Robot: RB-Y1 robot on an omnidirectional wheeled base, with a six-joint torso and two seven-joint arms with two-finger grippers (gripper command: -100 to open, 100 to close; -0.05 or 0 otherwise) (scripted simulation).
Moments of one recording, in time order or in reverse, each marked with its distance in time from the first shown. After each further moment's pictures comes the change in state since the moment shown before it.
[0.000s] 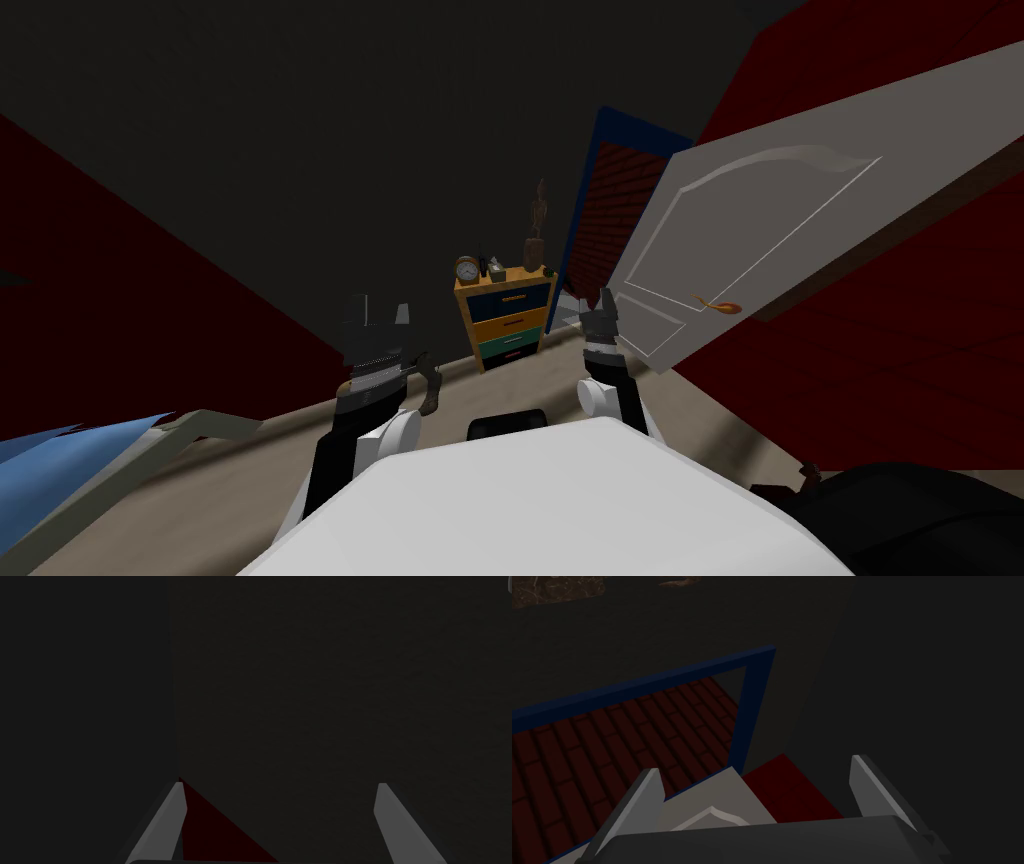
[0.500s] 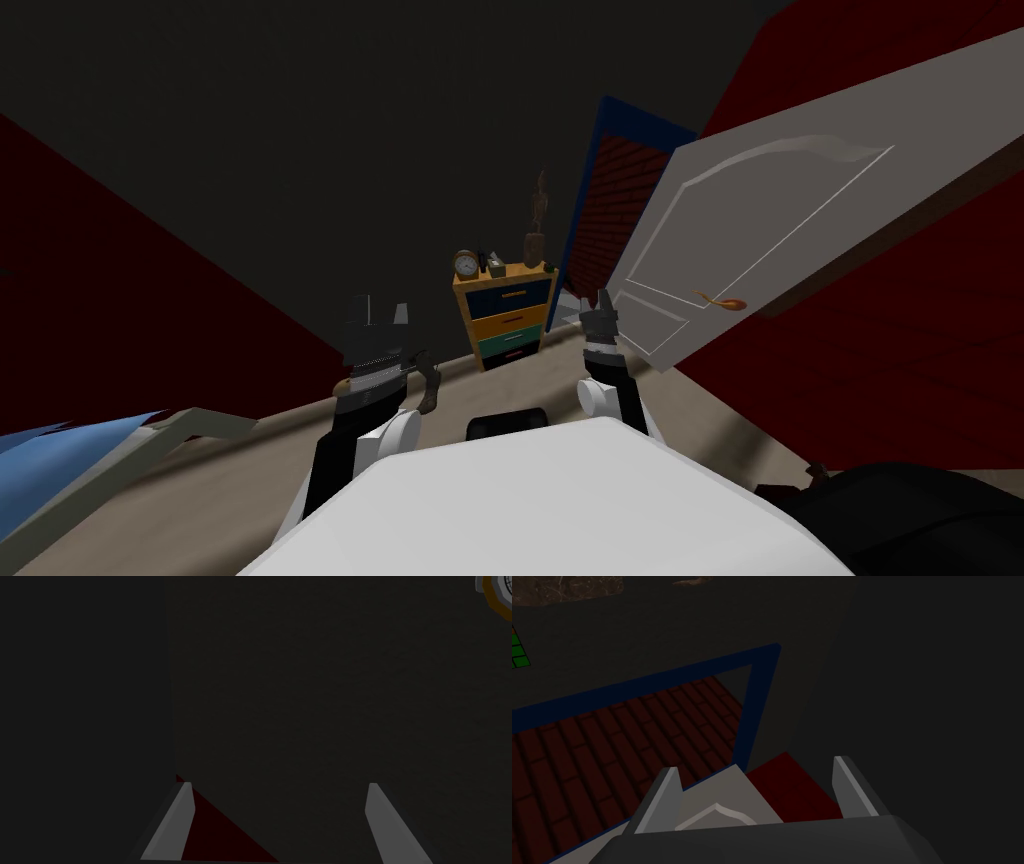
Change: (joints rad) left arm 0.000 0.000 0.000 0.000 0.000 0.000 0.000; right arm 0.000 0.000 0.000 0.000 0.000 0.000 0.000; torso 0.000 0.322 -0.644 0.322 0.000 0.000
